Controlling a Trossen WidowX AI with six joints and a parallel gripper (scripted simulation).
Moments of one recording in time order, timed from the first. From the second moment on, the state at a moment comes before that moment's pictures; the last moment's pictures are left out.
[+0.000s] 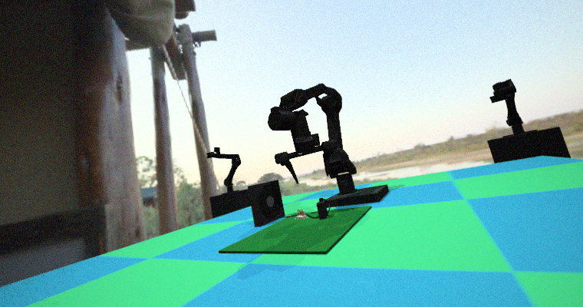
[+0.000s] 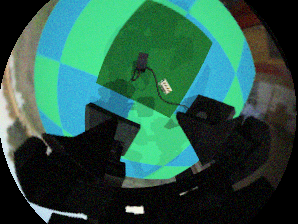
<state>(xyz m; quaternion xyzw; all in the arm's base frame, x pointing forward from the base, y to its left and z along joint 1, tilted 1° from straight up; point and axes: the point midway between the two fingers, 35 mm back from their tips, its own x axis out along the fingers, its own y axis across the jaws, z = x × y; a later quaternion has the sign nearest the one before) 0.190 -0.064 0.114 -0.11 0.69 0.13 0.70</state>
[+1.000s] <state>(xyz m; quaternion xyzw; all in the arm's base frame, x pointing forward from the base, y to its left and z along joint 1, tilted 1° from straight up) 0.288 -0.028 0.128 -0.04 0.69 0.03 0.72</state>
